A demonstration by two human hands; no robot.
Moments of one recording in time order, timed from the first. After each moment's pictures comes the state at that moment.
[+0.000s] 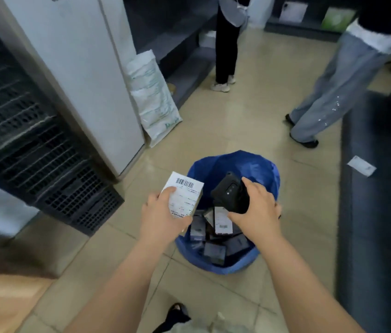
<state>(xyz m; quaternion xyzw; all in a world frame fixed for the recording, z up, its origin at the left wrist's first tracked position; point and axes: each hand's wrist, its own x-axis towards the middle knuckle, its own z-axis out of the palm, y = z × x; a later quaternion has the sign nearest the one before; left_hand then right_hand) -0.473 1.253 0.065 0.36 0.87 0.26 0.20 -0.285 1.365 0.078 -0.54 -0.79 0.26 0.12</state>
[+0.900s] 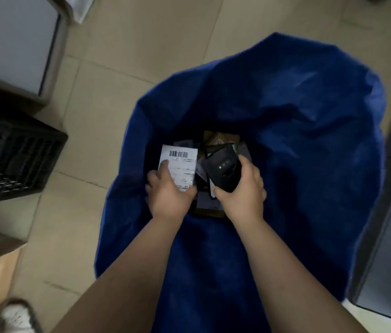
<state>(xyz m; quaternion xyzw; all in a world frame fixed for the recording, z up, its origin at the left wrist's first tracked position) -0.518 1.500 -0.335 0.26 0.90 0.07 0.34 -0.377 1.559 -0.310 -0.69 -0.61 0.39 0.01</state>
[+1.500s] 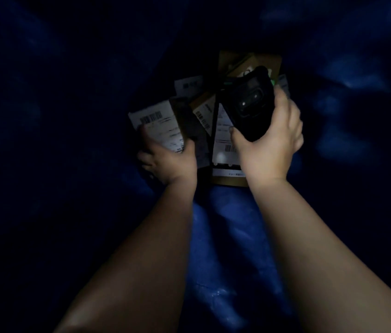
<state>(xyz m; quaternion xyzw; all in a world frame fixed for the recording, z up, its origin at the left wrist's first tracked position) -0.528 1.482 -0.544 0.04 0.95 0.12 0.30 -0.414 1.553 -0.489 -0.73 -0.60 0.31 0.07</state>
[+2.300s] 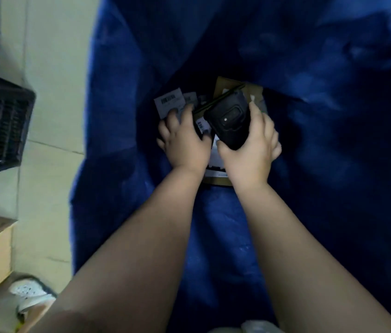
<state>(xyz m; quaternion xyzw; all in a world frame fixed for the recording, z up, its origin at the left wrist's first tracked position) -0.524 1.527 -0.445 0.32 0.88 0.08 0.34 -0.424 1.542 -0.418 -0.73 -0.61 0.31 0.05</state>
